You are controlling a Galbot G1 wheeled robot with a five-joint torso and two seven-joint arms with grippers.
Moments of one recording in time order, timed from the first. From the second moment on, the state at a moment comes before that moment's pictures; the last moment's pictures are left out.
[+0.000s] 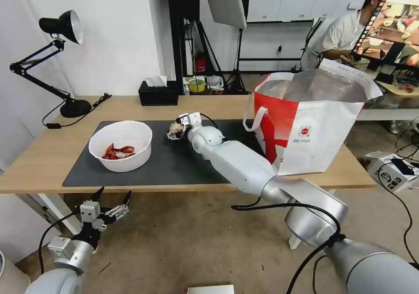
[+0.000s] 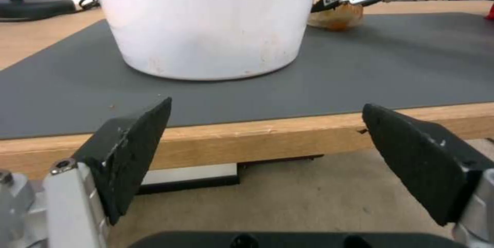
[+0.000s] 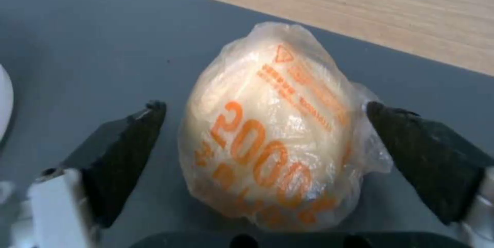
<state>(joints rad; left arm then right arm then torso) 1.63 -1.16 -0.75 -1.92 -0.45 -0.10 0.20 -0.08 1.57 -0.52 0.82 0.89 -0.40 0.17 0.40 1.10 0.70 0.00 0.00</state>
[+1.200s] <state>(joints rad) 1.65 -1.15 -0.76 -1.95 -0.45 -0.10 0.19 -0.19 1.31 -0.49 1.29 0.86 -0.36 0.28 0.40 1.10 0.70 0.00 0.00</state>
